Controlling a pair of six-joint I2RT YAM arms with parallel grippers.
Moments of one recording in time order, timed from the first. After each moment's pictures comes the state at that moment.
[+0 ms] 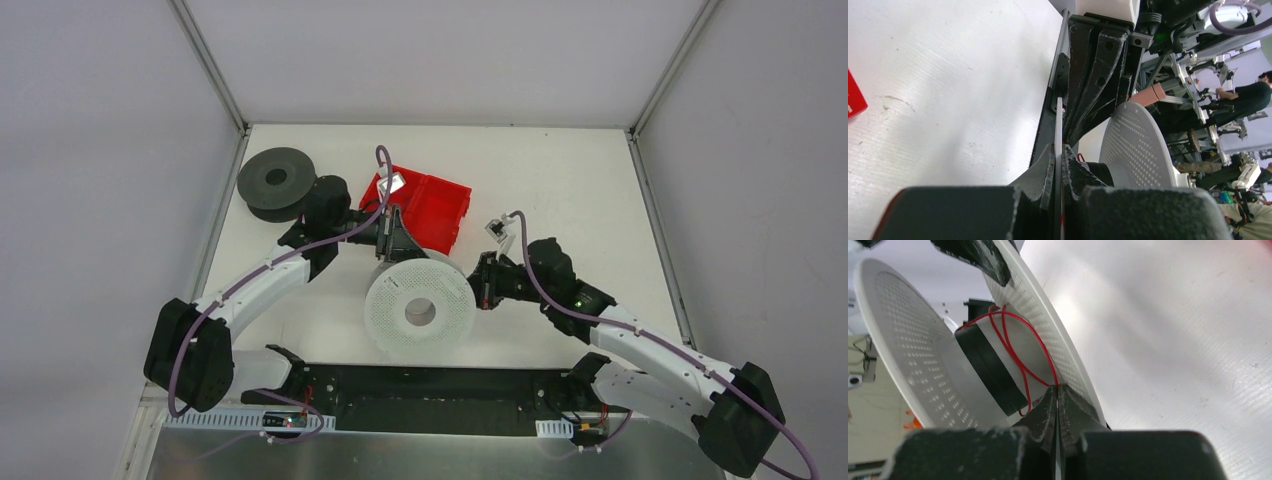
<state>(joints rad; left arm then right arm) -0.47 1.25 0.80 0.20 1.09 -0.62 0.78 0.90 0.54 0.00 -0.51 0.72</state>
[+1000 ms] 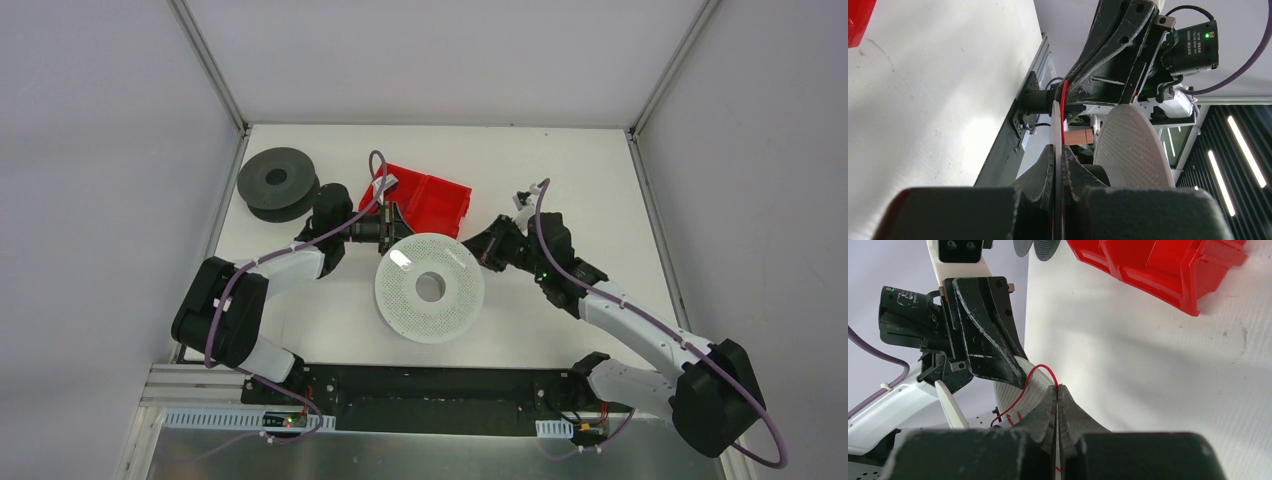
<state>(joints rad) -0.39 1.48 0.69 0.62 1.05 -1.25 0.62 1.08 0.62 0.10 -0.31 1.08</state>
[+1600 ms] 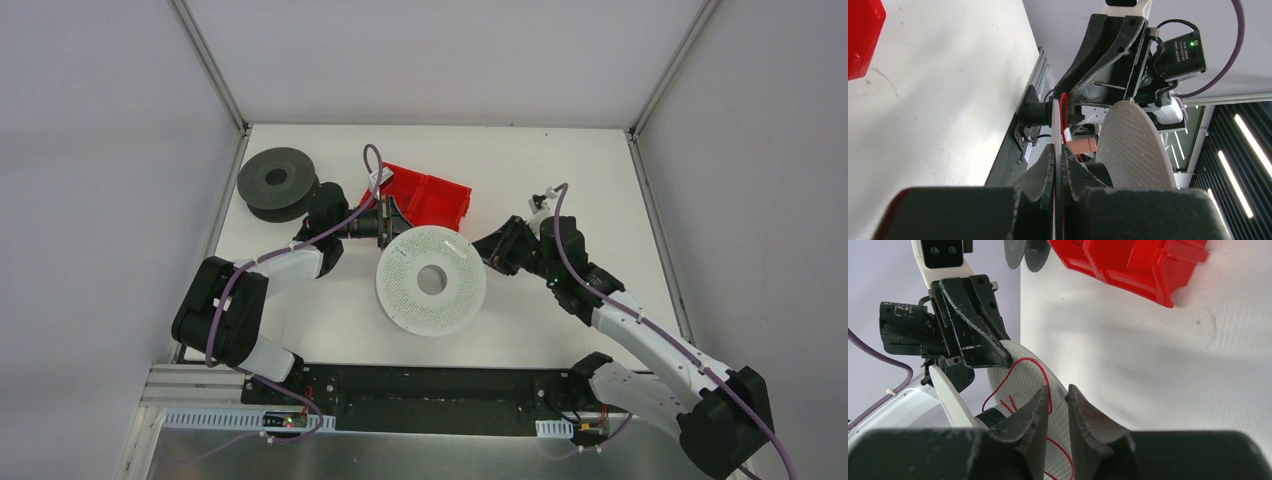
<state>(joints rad) -0.38 1.49 0.69 0.72 1.05 -1.27 0.59 0.97 0.63 -0.04 -0.26 1.09</state>
